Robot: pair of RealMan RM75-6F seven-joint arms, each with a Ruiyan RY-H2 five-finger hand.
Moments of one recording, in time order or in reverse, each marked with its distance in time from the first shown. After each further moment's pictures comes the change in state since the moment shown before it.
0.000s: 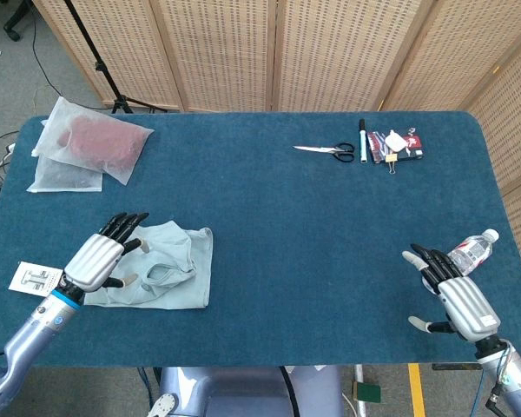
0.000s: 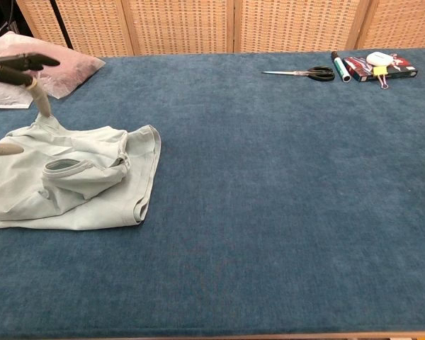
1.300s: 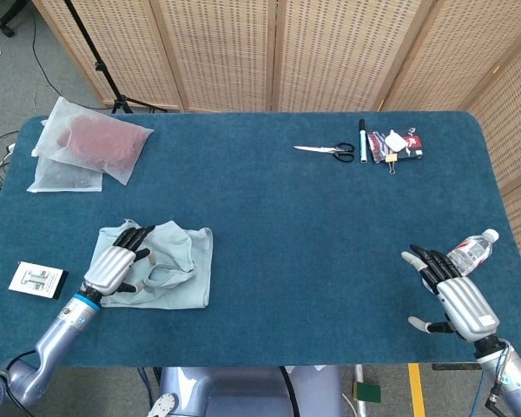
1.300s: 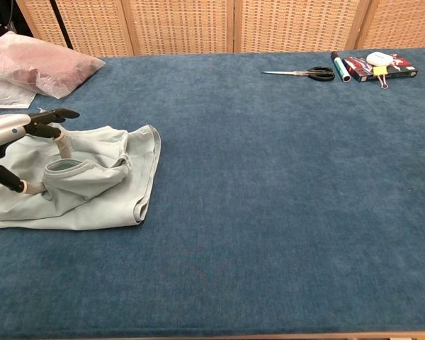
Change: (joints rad) left arm 0.044 -0.260 -0.048 0.298 -0.008 -0.086 -0.085; right arm 0.004 -0.002 -0.002 0.004 0.006 -0.007 -0.002
